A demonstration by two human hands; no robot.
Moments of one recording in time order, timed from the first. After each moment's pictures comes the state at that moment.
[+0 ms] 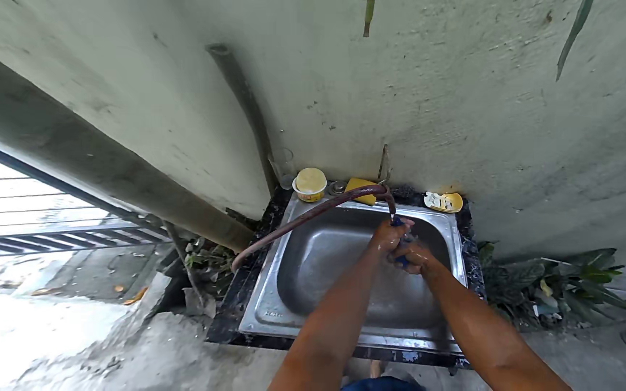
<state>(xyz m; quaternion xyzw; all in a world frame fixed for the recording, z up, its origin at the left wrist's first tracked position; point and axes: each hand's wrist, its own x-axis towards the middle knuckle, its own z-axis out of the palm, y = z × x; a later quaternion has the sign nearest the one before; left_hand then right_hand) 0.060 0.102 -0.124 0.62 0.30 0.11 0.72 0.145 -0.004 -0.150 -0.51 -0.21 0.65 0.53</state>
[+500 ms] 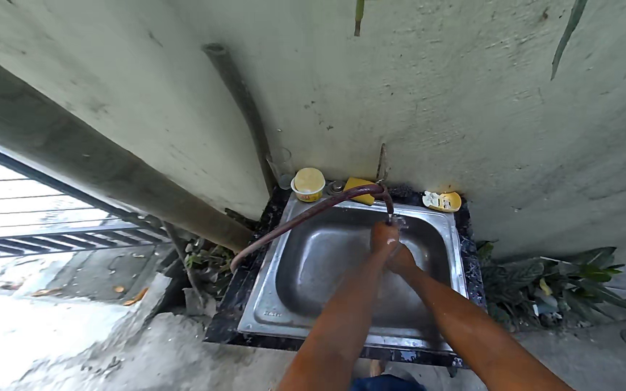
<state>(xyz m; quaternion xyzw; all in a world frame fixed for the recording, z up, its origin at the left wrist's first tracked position) 0.069 0.091 -0.104 0.70 0.49 0.04 0.52 0.110 0.008 -0.144 -0.84 -0.40 0.33 0.14</state>
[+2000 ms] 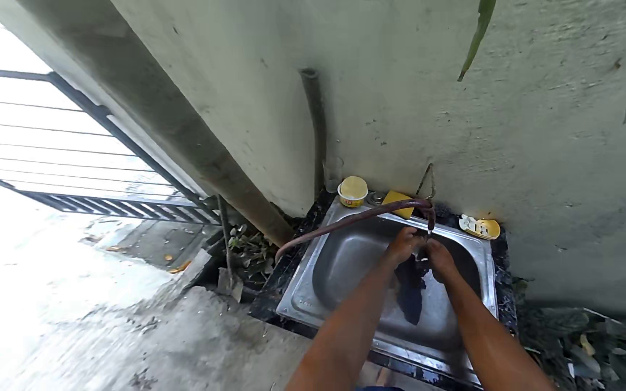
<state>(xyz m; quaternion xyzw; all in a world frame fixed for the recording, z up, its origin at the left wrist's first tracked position) 0.018 0.129 -0.126 0.60 0.31 0.14 0.72 0.123 0.035 -0.111 -0.74 -0.25 0.42 0.46</state>
